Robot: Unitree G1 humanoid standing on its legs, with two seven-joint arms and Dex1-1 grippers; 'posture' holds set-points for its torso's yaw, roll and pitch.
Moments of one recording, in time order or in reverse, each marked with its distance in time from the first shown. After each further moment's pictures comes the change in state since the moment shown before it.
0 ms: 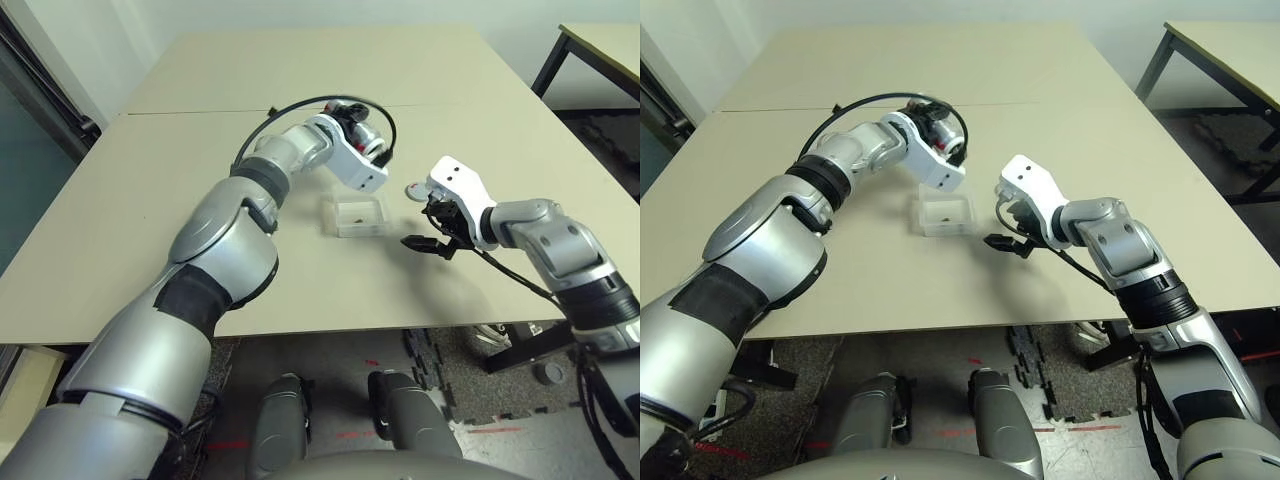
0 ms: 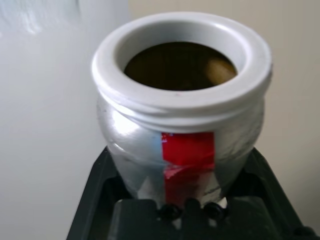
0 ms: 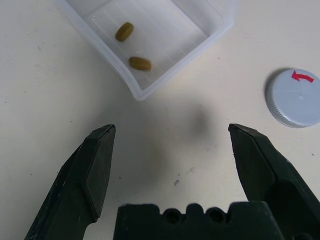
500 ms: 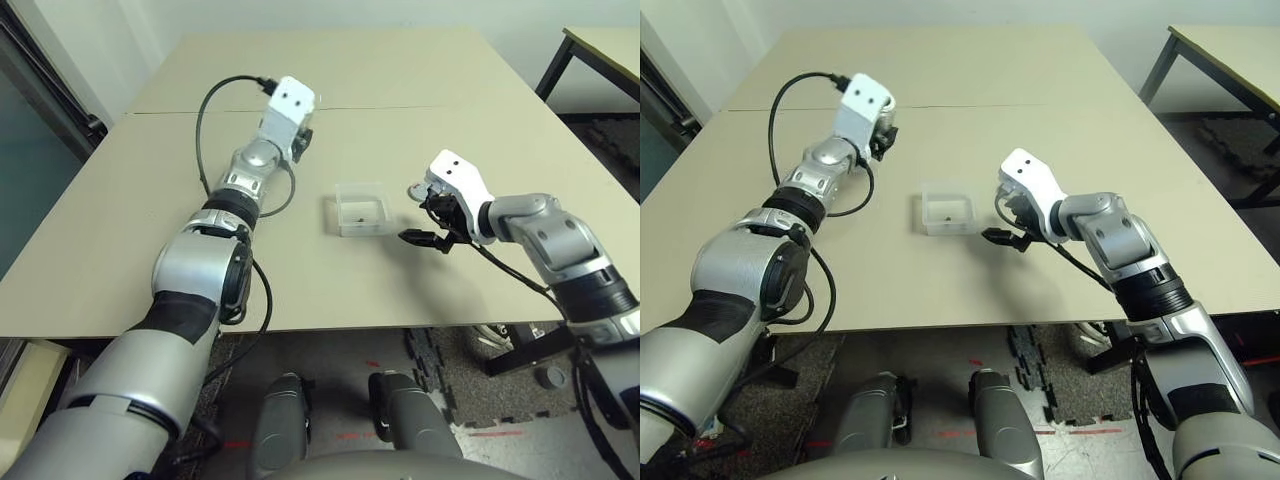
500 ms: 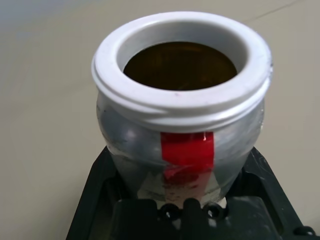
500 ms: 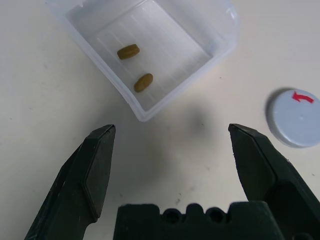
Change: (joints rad) left arm 0.194 0.030 0.579 -0.043 -0.533 0.211 0.026; right arm -0.028 0.029 -0.003 0.051 -0.001 -0.024 0.007
